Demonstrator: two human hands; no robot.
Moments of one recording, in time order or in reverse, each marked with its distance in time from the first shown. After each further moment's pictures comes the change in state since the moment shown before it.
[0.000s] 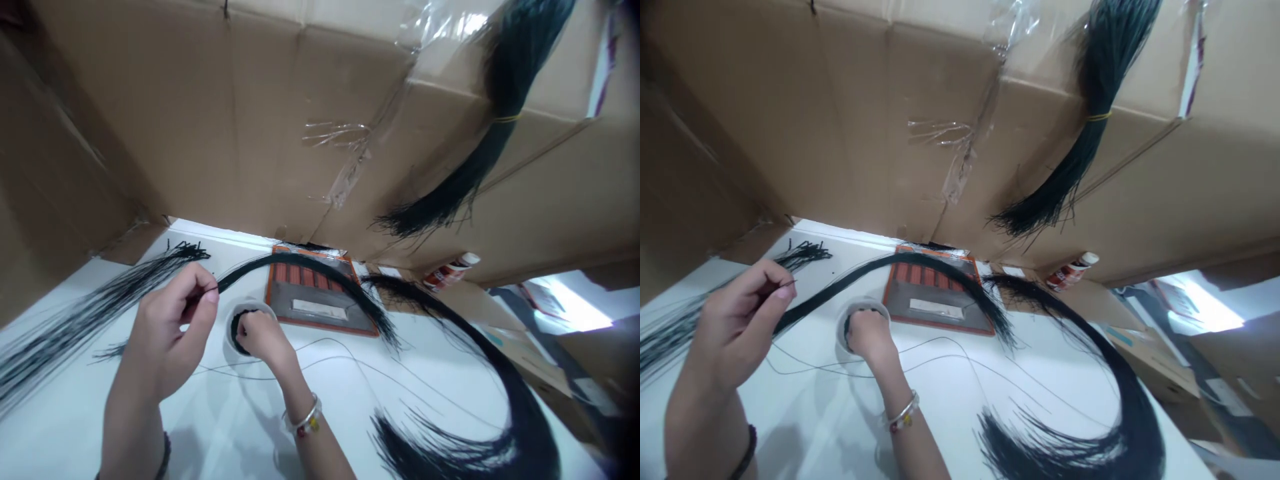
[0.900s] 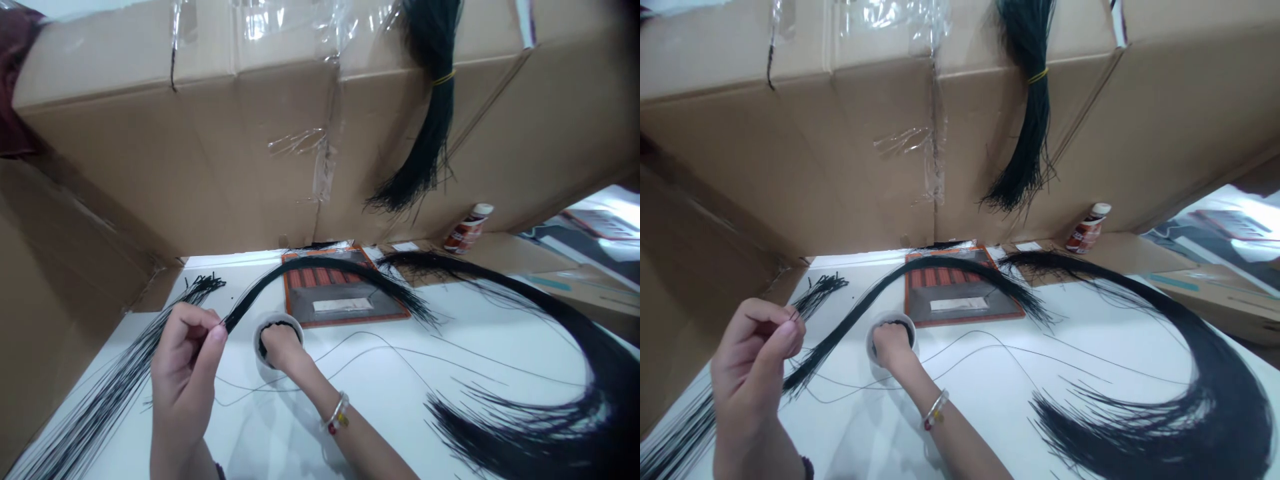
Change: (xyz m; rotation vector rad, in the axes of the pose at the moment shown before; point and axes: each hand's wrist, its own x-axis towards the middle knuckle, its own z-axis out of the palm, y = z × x) left_hand -0.004 0.018 0.003 -0.312 0.114 -0.032; right_hand 0.029 -0.001 0.026 -0.071 -0.018 0.061
